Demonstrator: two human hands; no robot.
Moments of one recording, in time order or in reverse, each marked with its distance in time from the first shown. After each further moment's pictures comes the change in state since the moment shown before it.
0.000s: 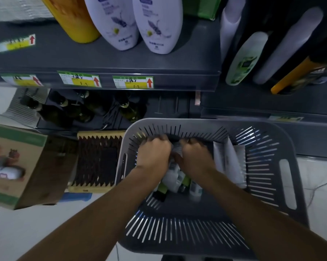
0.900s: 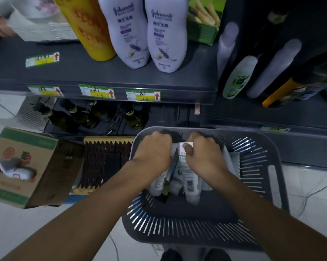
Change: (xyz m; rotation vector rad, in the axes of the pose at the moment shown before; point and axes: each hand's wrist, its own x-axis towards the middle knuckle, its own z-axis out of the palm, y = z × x) left_hand -0.028 -0.016 -0.060 -0.116 0.103 0.089; right_hand -0.039 -0.032 -0.084 0.175 0.165 0.089
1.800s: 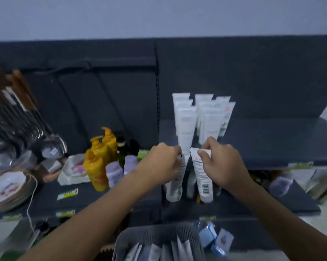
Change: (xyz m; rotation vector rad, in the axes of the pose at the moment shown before) left_hand -0.147 0.177 -0.368 0.024 0.588 0.478; right_hand -0.169 -0.056 -0.431 -0.072 0.686 -0.287
